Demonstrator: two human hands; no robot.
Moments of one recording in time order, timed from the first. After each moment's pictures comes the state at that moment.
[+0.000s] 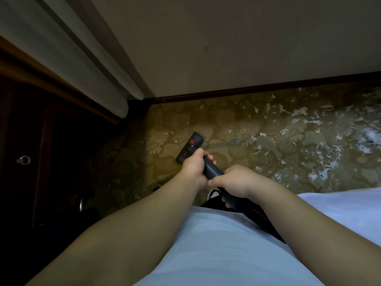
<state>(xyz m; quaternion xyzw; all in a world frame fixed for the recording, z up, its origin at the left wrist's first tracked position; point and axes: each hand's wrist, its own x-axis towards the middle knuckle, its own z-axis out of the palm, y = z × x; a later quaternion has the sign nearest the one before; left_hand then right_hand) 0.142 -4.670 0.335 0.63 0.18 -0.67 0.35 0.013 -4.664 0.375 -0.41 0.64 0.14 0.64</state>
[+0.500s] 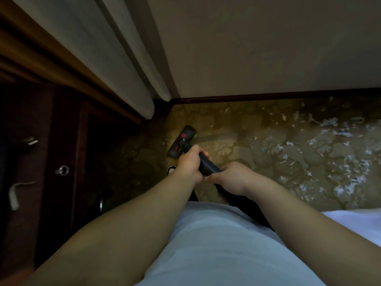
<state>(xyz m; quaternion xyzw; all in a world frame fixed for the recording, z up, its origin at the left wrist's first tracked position) 0.341 -4.722 0.311 0.65 0.17 -0.65 0.35 0.207 -4.724 0.361 -0.46 0.62 0.16 0.61</state>
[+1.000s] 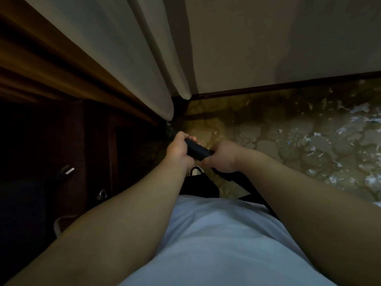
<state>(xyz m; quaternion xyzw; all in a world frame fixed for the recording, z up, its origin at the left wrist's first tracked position) 0.532 -4.790 0.289 0.67 0.22 -0.61 0.37 0.387 -4.806 0.326 -0.55 0.55 0.20 0.60</state>
